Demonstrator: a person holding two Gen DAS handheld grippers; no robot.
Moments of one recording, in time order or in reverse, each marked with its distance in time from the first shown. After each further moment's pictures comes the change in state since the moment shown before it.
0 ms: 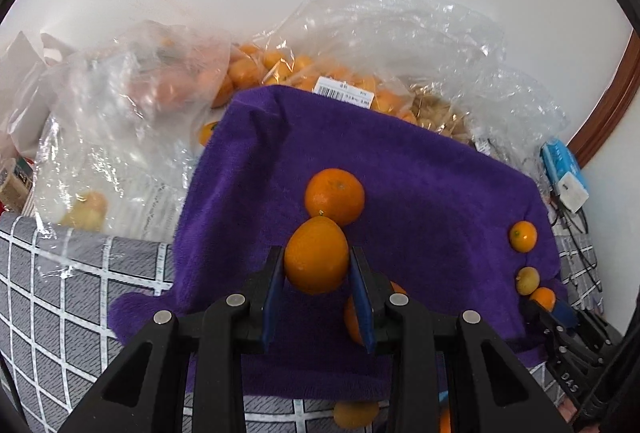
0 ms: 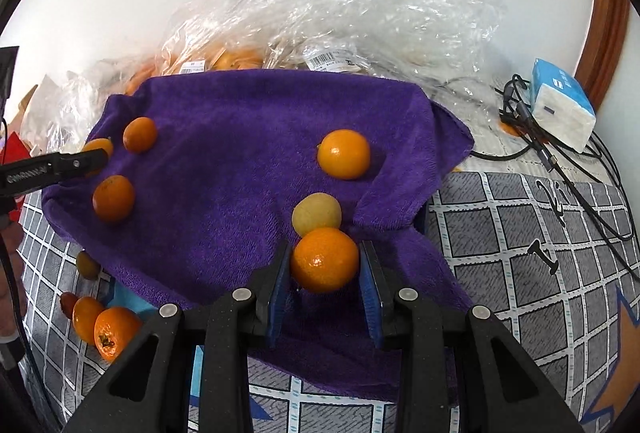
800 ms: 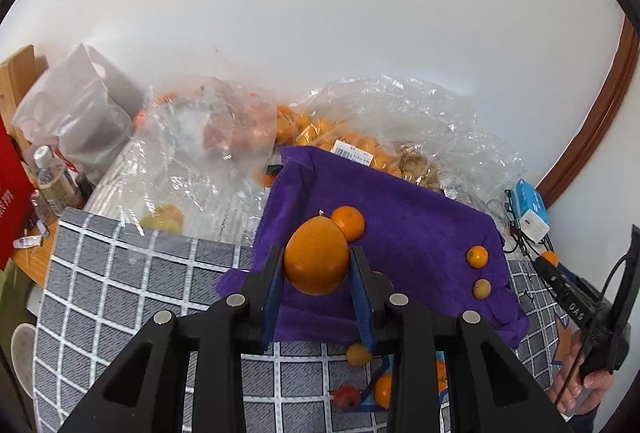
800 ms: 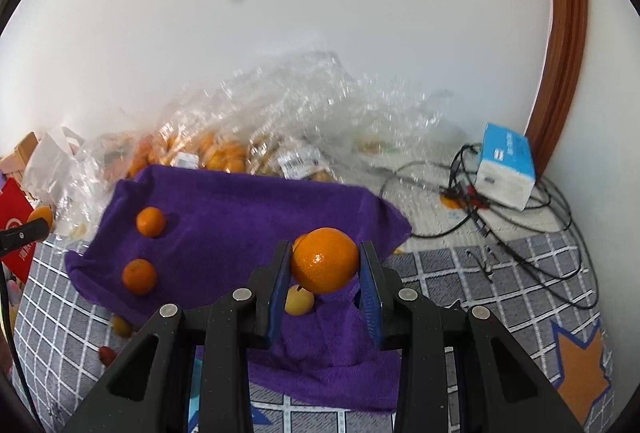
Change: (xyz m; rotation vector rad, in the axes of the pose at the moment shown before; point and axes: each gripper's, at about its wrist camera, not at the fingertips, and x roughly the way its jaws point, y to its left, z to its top) left arm -0.101 0.038 -0.006 -0.067 -0.134 -0.049; right arm -0.069 -0.013 0.041 0.049 -0.177 -0.067
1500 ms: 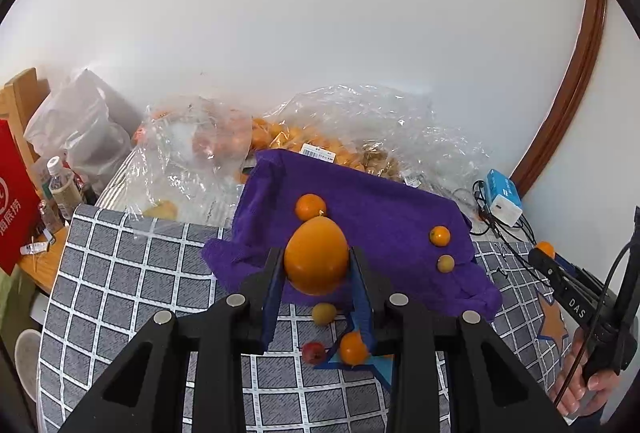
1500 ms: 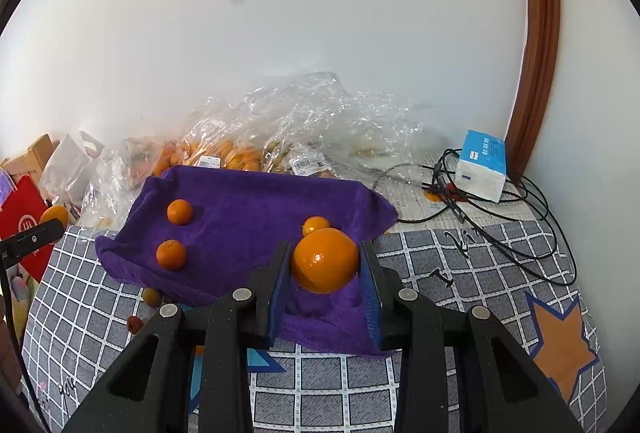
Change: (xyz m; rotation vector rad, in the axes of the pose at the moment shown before) left arm -0.063 -0.031 -0.035 0.063 -0.078 -0.023; right arm -0.075 0.007 -0.024 -0.004 -0.067 -0.007
